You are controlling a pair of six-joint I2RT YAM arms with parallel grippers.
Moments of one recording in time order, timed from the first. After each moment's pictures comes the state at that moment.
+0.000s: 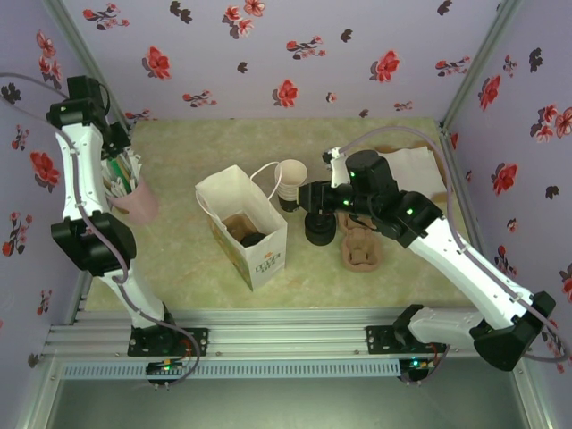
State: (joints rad) left arm 0.22 1.87 2.13 -1.32 -0.16 -0.25; right arm 0.74 1.17 1.28 -0.63 -0.21 0.52
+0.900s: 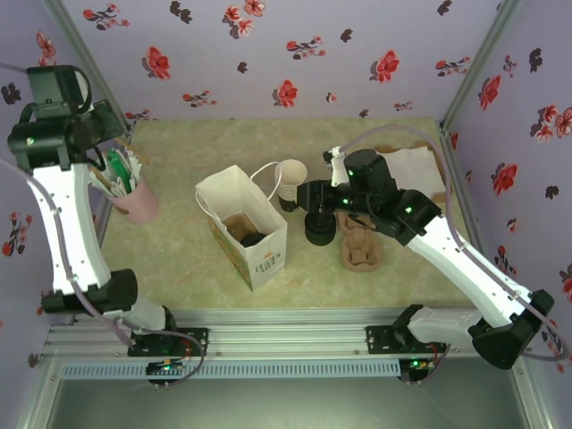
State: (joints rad) left arm 0.11 1.51 2.25 -1.34 -0.11 -0.24; right arm 0.73 1.18 1.30 -0.67 -0.18 0.54
